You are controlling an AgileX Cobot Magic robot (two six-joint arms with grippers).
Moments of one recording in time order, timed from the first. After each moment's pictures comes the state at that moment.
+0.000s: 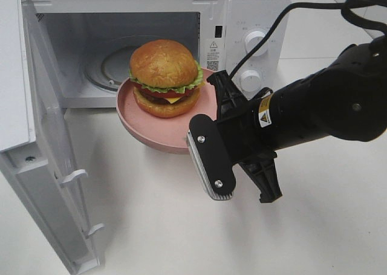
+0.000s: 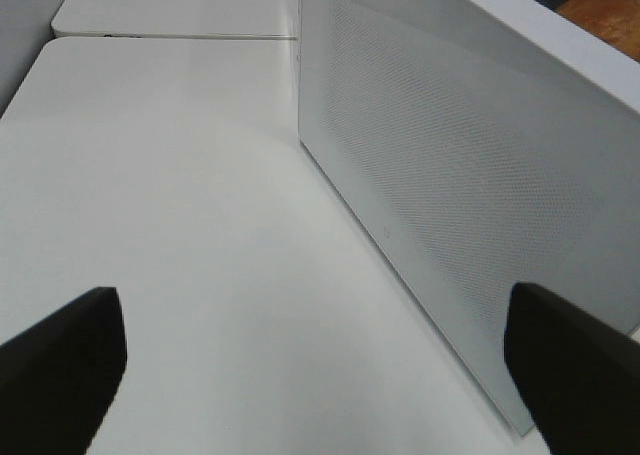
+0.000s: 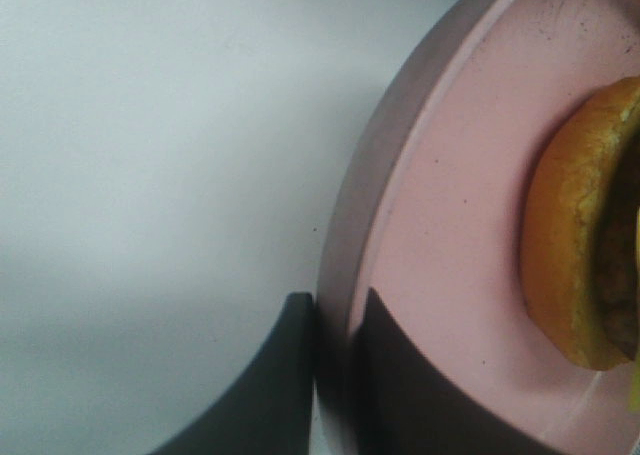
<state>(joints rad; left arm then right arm) 0.06 0.00 -0.50 -0.16 1.04 0.11 0.72 1.60 -0.78 -0.11 0.09 -1.31</state>
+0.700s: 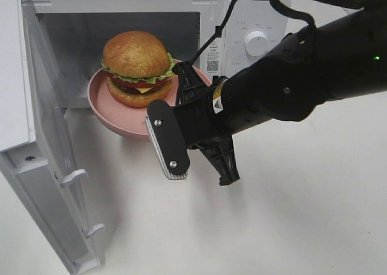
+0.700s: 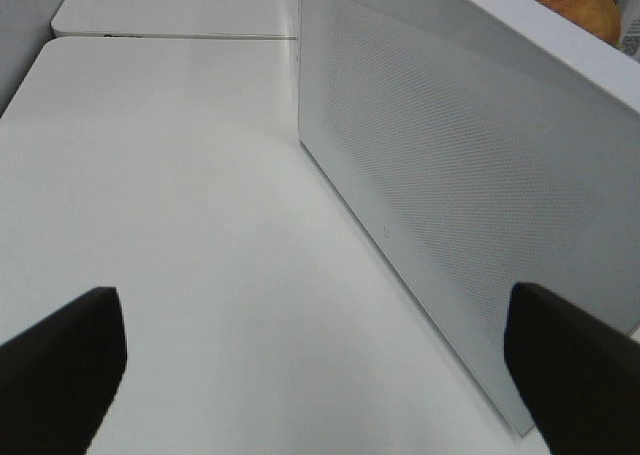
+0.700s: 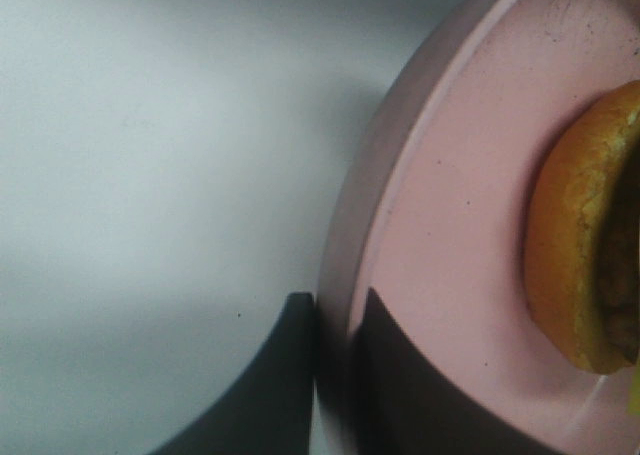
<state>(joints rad) 0.06 0.00 -0.50 -0.16 1.04 0.11 0.77 1.76 -0.96 -0.14 0.10 -1.25</state>
